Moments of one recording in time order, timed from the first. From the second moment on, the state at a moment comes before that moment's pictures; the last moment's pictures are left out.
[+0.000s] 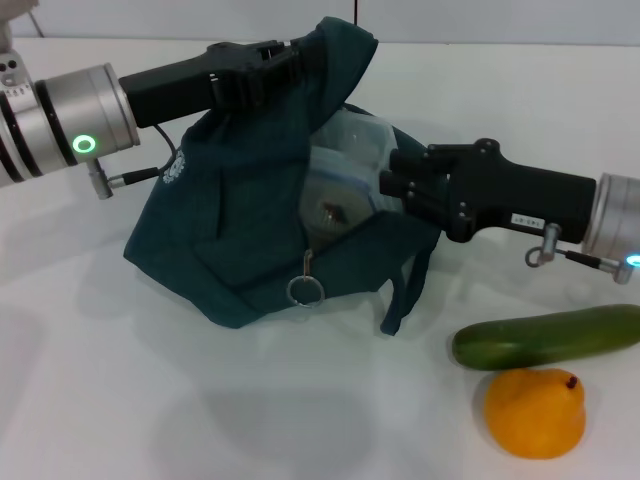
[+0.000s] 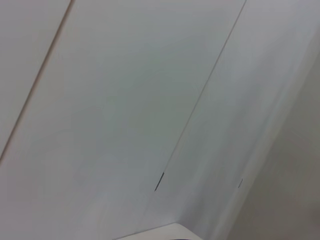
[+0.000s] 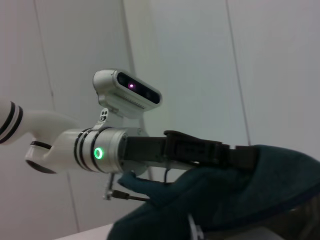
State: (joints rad) left arm -0.85 -2.03 2.84 -0.38 -0.58 1.63 -1.38; right arm 0.61 2.03 -1.48 -0.44 -1.07 -1.30 1.06
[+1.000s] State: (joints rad) left arm -0.83 -2.04 2.84 -0.38 -0.58 1.63 -1.35; right arm 0.48 1.95 -1.43 -0.53 -1.24 -1.48 1.29
